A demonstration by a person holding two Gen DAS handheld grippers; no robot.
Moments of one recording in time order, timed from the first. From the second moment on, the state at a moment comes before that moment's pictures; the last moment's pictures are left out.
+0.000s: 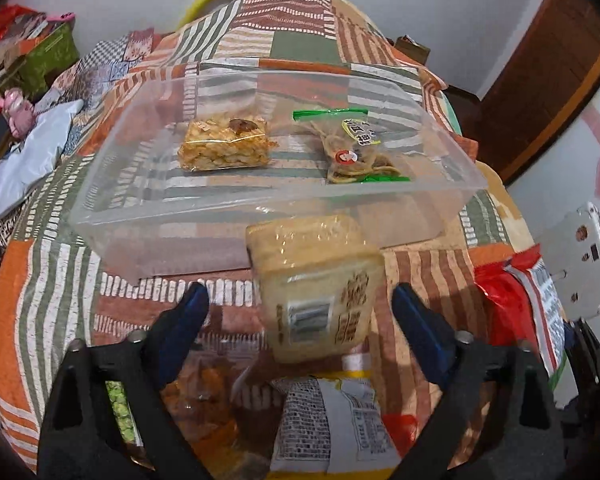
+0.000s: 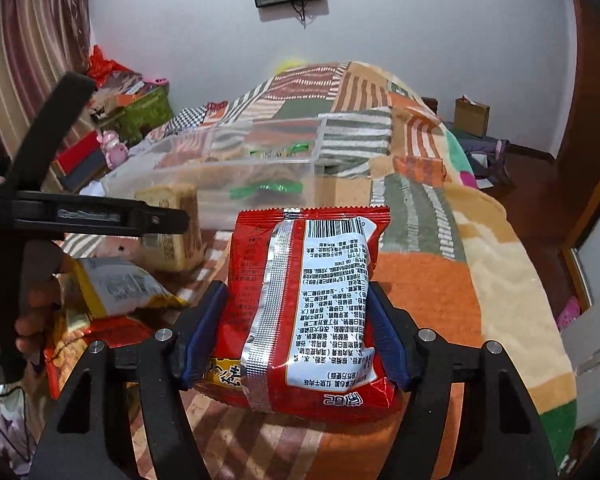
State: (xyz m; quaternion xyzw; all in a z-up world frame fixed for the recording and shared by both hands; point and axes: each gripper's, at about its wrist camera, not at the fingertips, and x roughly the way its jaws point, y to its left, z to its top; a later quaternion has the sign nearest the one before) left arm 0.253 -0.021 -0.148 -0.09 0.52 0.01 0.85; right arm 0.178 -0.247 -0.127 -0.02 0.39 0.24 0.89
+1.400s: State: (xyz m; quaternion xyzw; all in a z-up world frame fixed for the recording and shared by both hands) left arm 0.244 0.036 -0.061 -0.09 0.40 -0.03 0.91; right arm 0.262 -0.156 -0.069 -0.03 0.33 0.26 0.90
